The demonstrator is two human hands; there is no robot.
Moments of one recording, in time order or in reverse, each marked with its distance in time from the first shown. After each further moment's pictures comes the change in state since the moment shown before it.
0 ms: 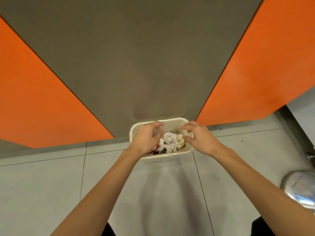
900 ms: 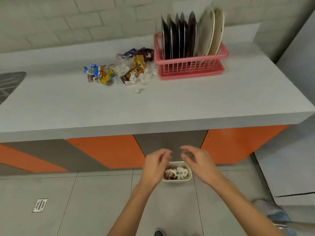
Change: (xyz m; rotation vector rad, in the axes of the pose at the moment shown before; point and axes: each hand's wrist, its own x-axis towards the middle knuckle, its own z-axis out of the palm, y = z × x) left_hand -0.255 0.454 -0.334 -0.171 0.248 -0.010; right_hand -0.245 -0.380 -0.401 0.289 0.132 -0.079
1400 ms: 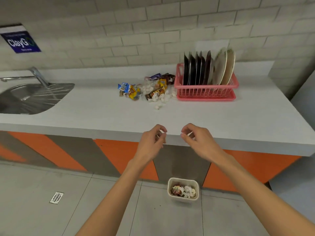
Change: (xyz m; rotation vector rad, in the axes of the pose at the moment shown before) left_hand -0.002 0.111 -0.093 0.075 0.215 0.106; right_hand 0.019 -0.121 -0.093 -0.085 -0.021 -0.297
